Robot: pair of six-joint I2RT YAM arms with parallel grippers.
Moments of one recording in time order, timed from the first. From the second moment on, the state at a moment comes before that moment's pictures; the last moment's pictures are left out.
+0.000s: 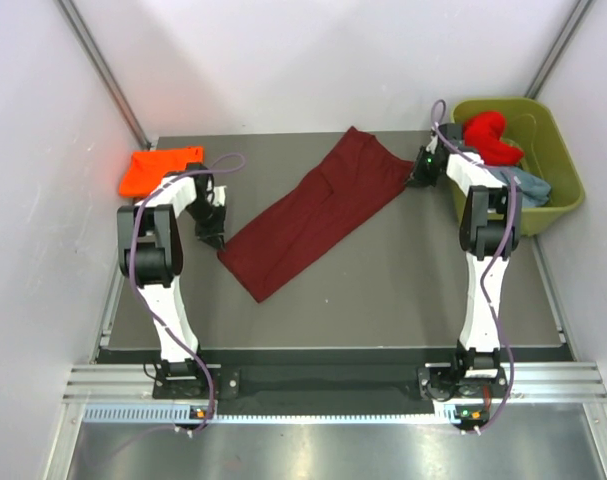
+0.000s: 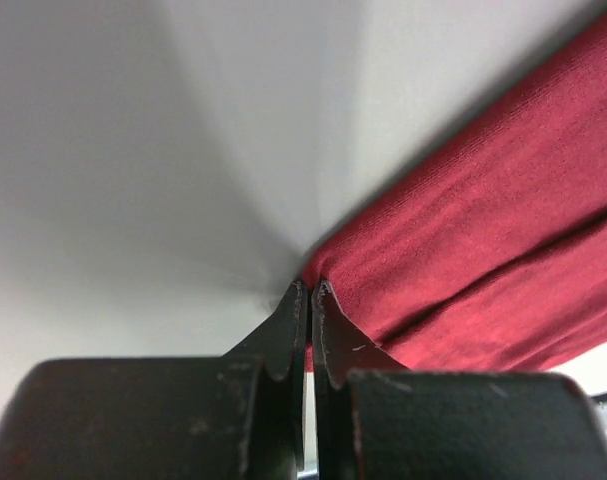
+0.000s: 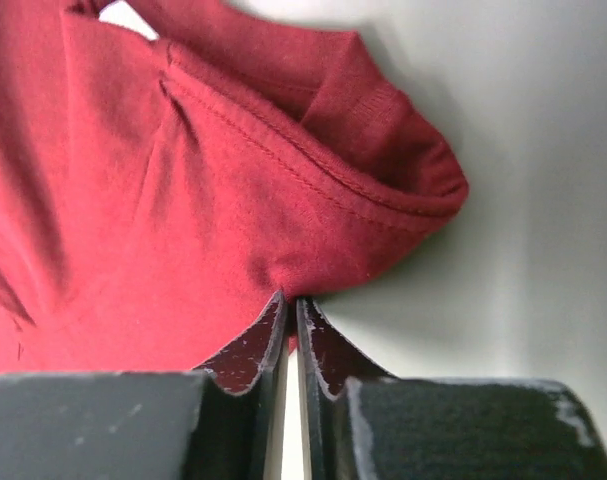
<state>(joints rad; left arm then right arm) 0.03 2.07 1.52 -0.94 0.20 0.03 -0.01 2.38 1.94 -0.50 -0.33 0.38</state>
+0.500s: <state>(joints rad) -0.06 1.94 1.31 -0.97 0.35 0.03 0.07 2.59 2.31 -0.48 -0.33 0.40</state>
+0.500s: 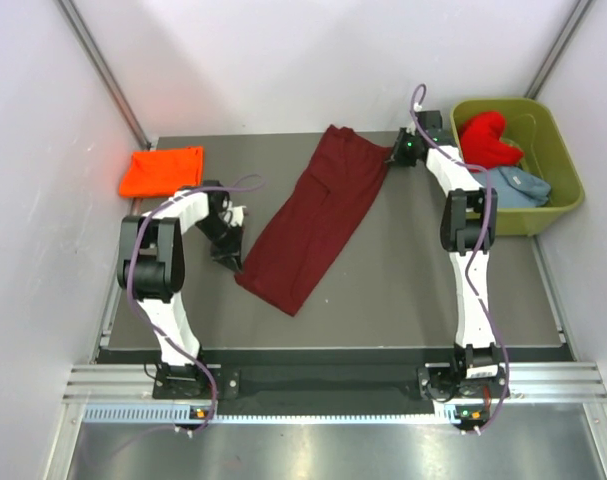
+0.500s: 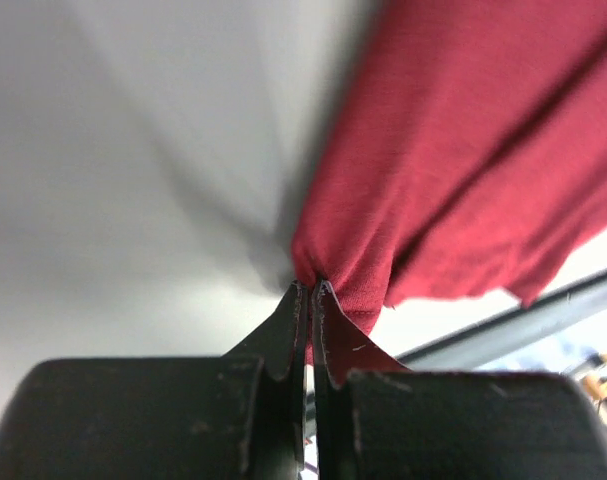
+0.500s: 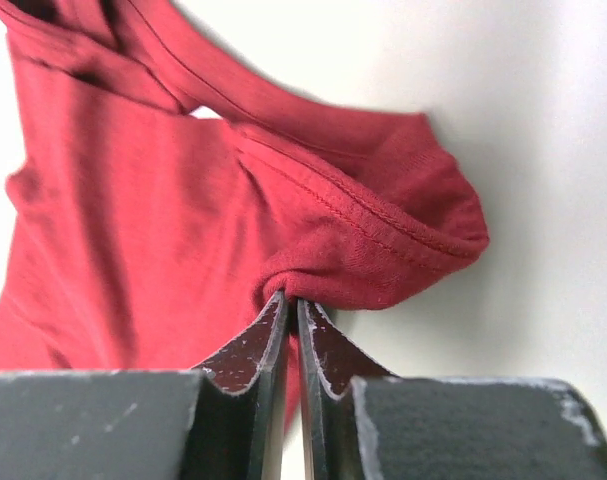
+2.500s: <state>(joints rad) -0.50 1.67 1.13 -0.93 0.43 -0.13 0.07 1.91 1.45 -0.46 -0.45 0.54</state>
